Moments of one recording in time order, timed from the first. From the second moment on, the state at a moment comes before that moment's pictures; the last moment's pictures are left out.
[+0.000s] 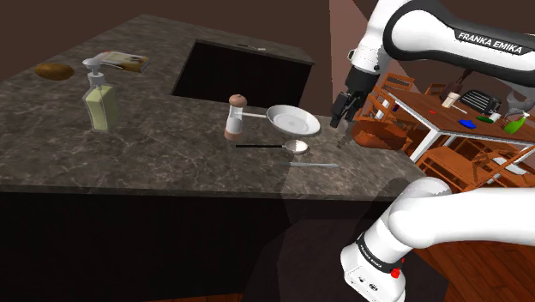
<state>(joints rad) 0.02 -0.80 0.00 -2.40 0.01 1.58 -0.03</state>
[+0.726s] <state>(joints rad) 0.05 -0.45 0.01 -2.20 0.06 1.73 -0.03</state>
